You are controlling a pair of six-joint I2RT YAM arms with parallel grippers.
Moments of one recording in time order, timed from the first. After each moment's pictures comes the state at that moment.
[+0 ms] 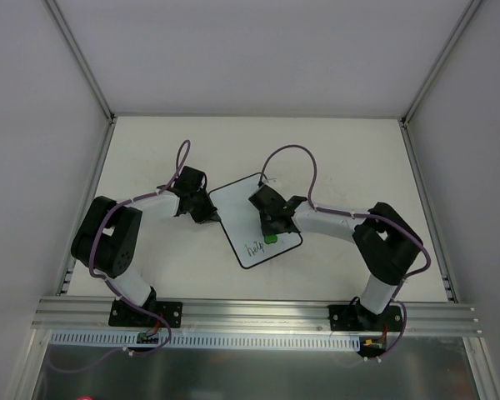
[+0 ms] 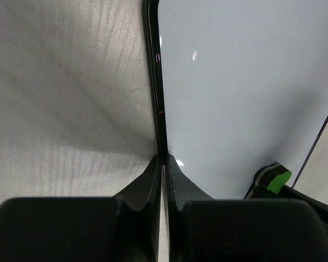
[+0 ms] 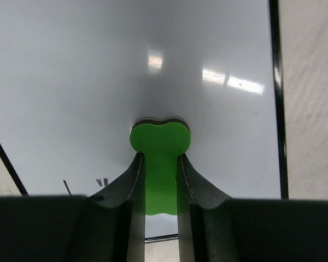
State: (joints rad) left arm -0.37 1.66 0.83 -0.26 0.16 -0.85; right arm 0.90 1.77 1.09 -0.44 0.28 0.58
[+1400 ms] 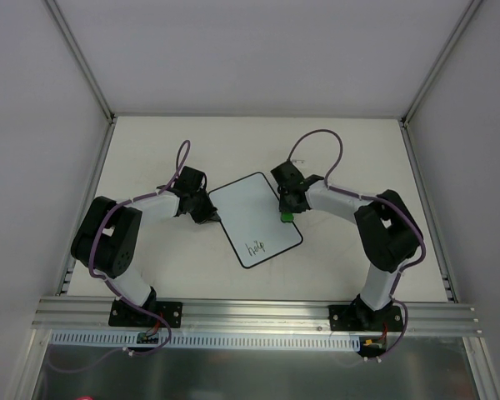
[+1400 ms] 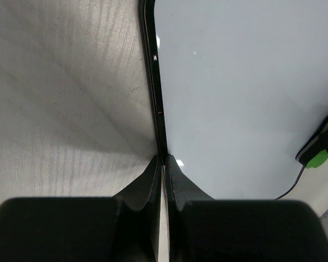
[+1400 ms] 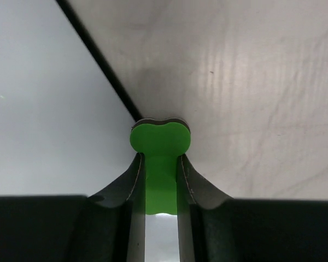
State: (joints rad) left arm -0.37 1.65 0.83 -0.26 0.16 -0.85; right arm 0.66 1.82 1.15 -0.44 0.30 0.62
